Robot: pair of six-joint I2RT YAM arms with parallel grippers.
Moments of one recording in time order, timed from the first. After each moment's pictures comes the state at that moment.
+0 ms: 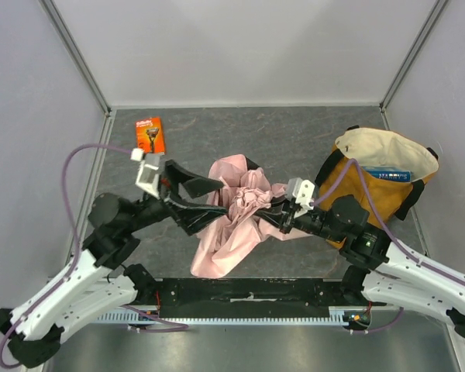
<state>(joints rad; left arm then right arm) -0.77 0.70 0.79 0.29 0.53 -0.62 1.02 0.75 0.71 0.11 -0.19 -0.09</state>
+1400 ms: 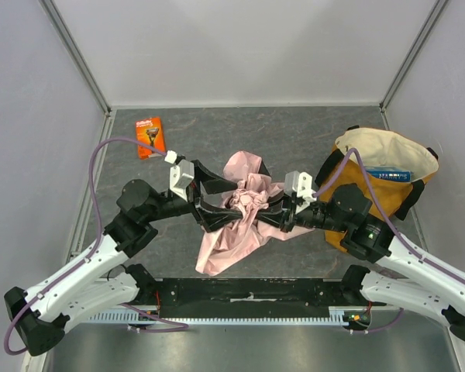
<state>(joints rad) -0.77 0.80 0.76 0.28 0.61 -0.29 0.96 0.80 0.82 0.03 -0.41 -0.04</state>
